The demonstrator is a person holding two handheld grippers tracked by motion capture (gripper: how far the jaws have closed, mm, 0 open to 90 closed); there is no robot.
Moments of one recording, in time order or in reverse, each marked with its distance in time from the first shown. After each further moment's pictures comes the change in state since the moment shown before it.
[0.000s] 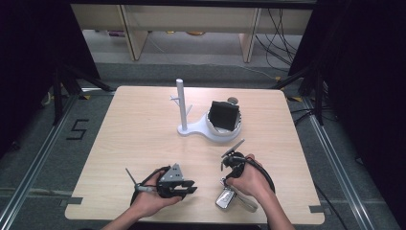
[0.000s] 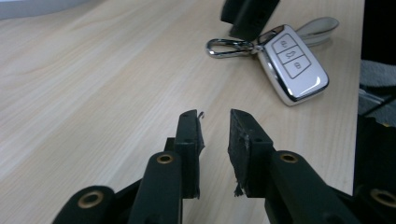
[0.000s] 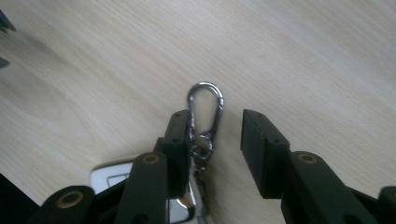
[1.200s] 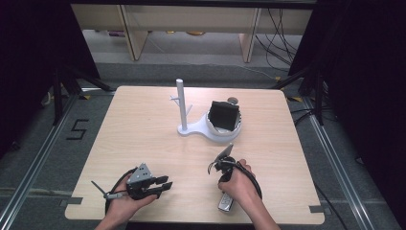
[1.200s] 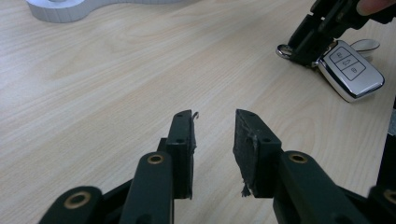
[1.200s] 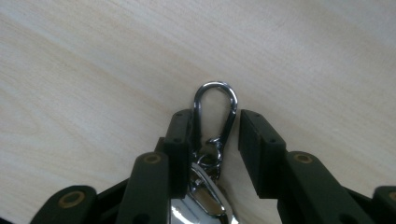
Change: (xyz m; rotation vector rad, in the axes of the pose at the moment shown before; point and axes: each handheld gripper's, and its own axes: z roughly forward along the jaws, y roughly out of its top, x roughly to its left) left arm 0.022 -0.036 -0.052 -0.091 0.141 -0.142; right arm 0.025 0.006 0.017 0.116 -0.151 0.122
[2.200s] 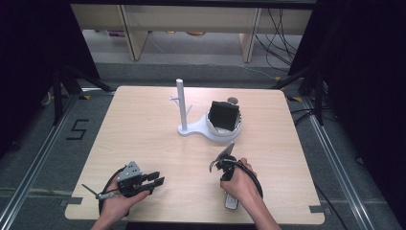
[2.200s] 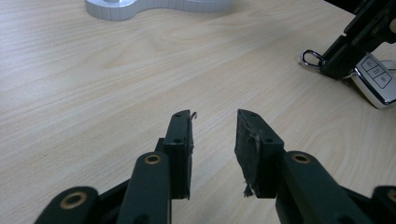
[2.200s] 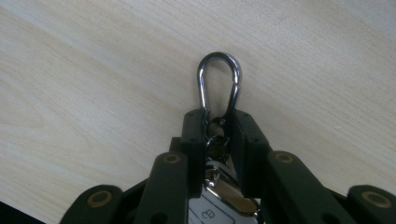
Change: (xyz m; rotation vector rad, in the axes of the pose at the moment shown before) left arm 0.019 -0.011 -0.010 -0.060 0.056 -0.093; right arm -0.007 0.002 -0.001 0.027 0.049 -0.009
